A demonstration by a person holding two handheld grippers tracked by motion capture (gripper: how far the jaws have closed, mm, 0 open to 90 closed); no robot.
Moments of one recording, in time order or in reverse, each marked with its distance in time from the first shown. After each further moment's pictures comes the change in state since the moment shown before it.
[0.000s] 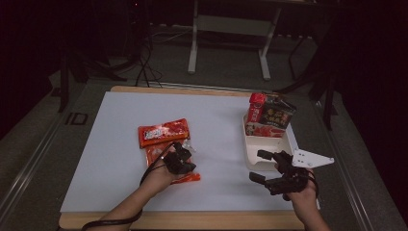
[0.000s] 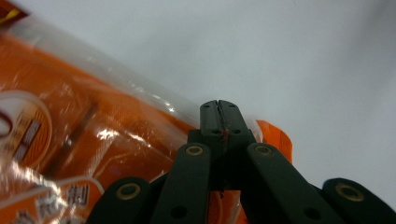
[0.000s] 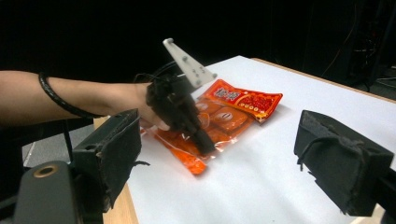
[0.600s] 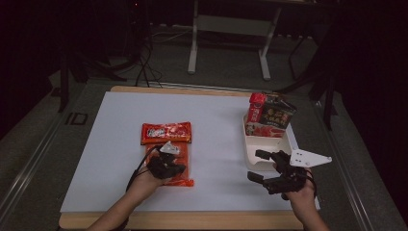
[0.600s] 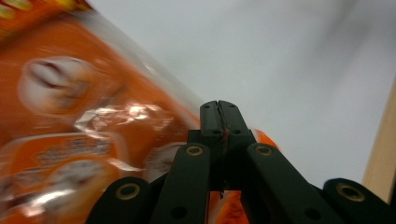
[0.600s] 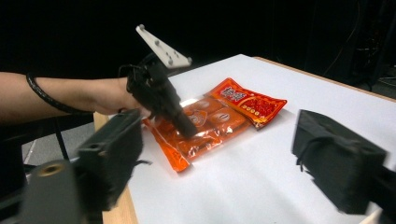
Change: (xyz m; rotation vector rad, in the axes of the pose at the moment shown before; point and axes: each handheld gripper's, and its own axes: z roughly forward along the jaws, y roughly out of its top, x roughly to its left) left arm 0.015 -0.033 -0.036 -0.142 -0.006 -0.066; right arm 0.000 0.001 0.004 0.009 0.005 -0.004
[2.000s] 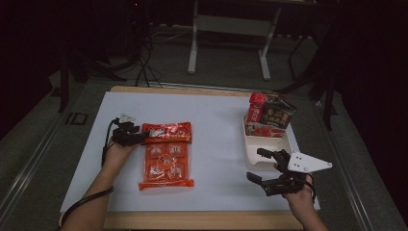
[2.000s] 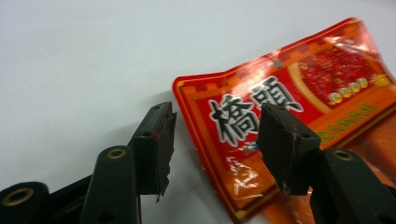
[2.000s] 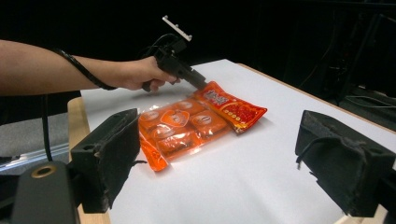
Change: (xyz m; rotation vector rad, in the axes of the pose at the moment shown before) left arm 0.152 -0.016 -0.019 -0.203 0.356 -0.237; right arm 0.008 -0.001 0.001 -0.009 -0.079 -0.116
